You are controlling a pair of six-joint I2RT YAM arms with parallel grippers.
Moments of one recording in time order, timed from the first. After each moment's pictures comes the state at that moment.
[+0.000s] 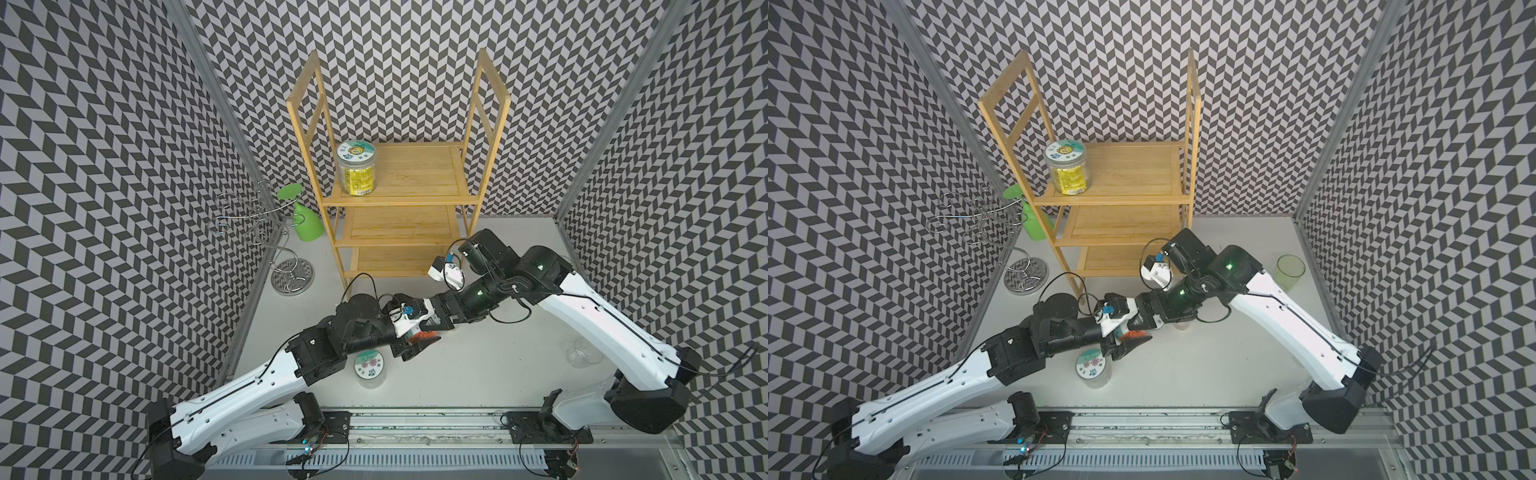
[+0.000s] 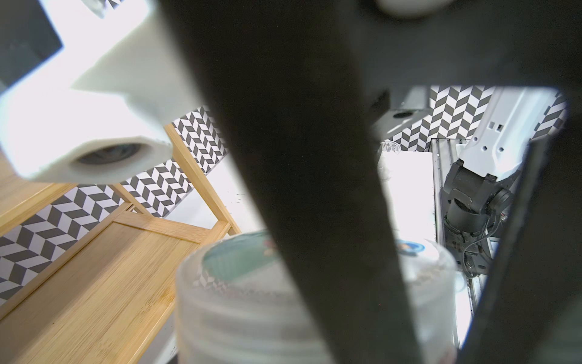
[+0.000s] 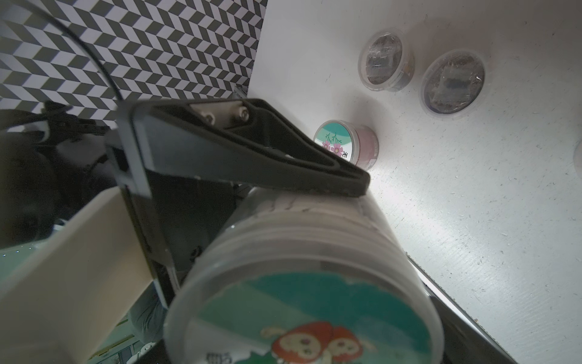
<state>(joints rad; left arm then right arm) -0.99 0.90 0.83 -0.24 0.19 0.25 0.80 1.45 1.68 -1.29 -0.60 0.46</state>
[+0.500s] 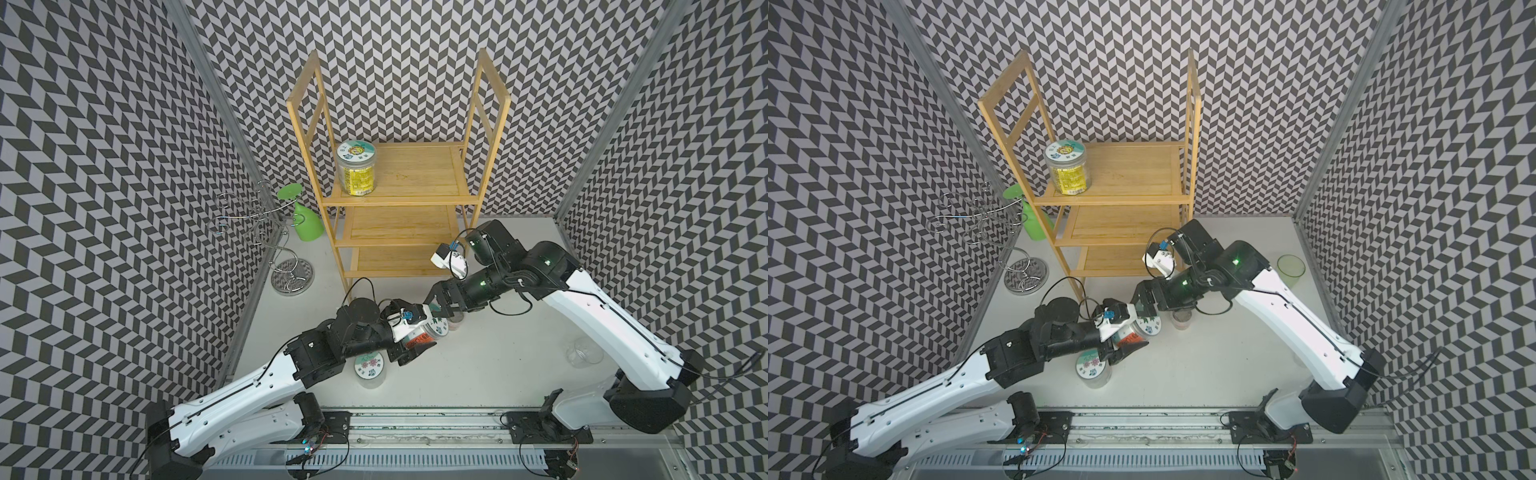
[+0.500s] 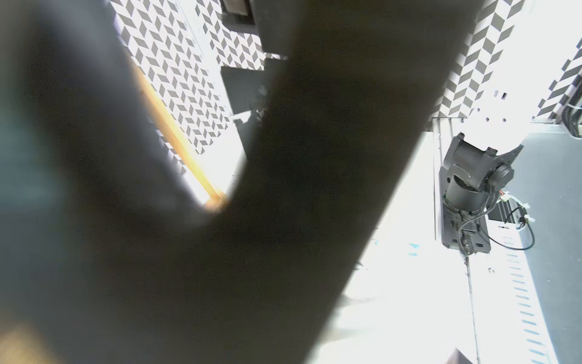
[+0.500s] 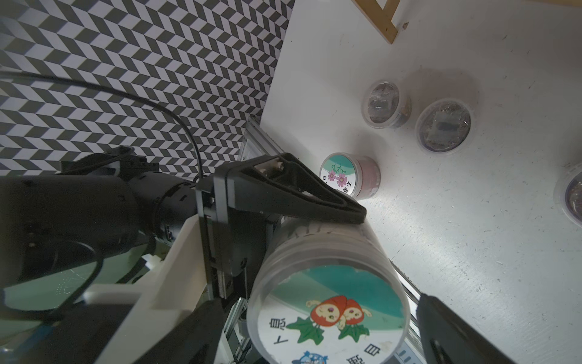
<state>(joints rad) -0.99 0.88 0.81 -0.29 0.17 0.25 0.76 1.45 1.71 -1.23 -0.60 0.47</state>
